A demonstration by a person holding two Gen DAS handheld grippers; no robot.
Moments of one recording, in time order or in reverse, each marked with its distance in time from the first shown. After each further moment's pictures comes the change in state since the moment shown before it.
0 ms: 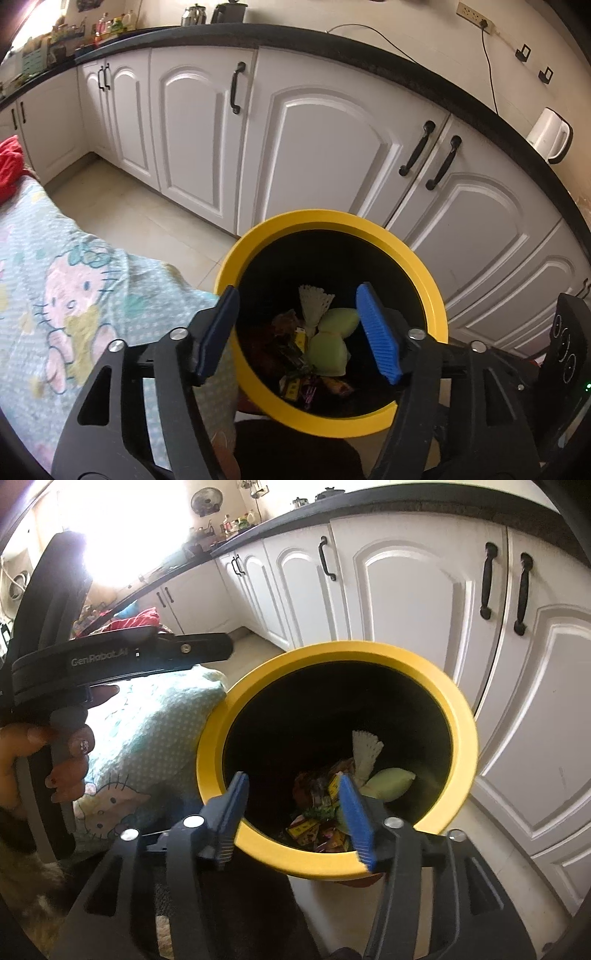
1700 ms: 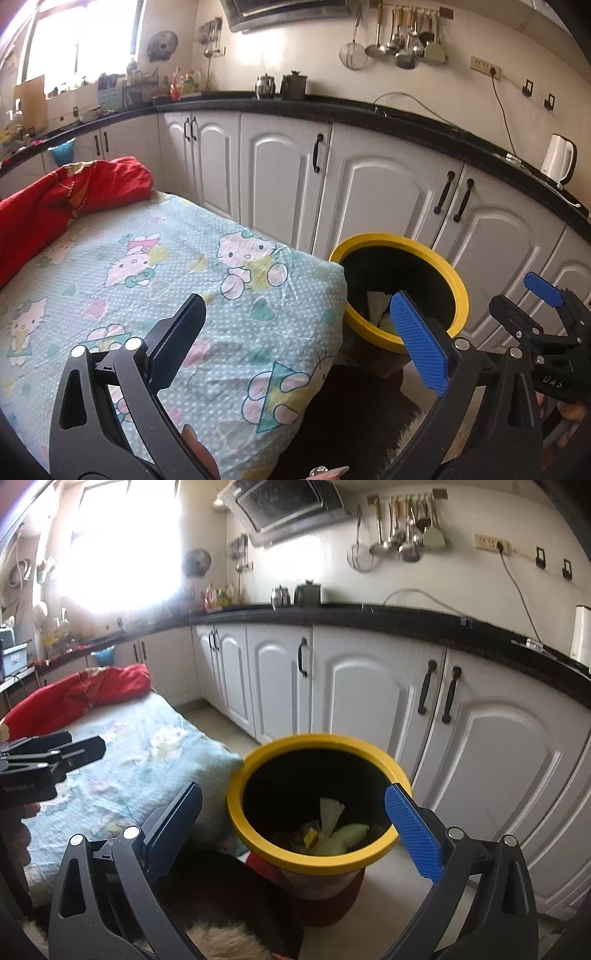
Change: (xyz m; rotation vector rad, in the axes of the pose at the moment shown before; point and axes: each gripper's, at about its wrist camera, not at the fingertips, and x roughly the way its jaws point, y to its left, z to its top) left arm -0.165 0.038 -0.098 -0.025 -0.274 0.221; right arm -0.099 0.096 -0.027 -0.074 -0.377 -0.263
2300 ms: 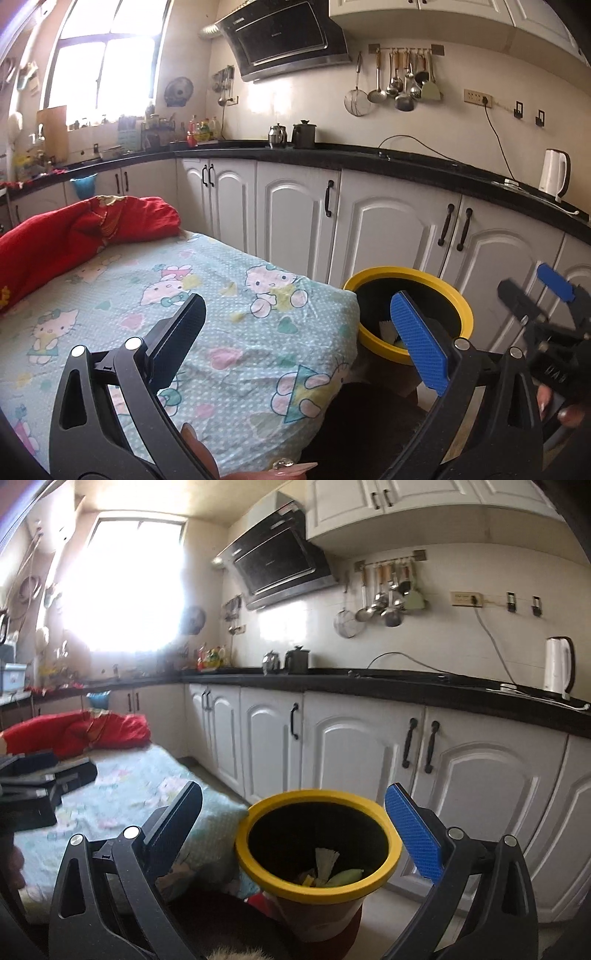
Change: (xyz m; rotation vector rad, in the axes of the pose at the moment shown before) left arm -0.048 0.010 -0.025 0.019 -0.200 0.051; right arm -0.033 0.028 -0.017 -0.036 -0.228 -0.060
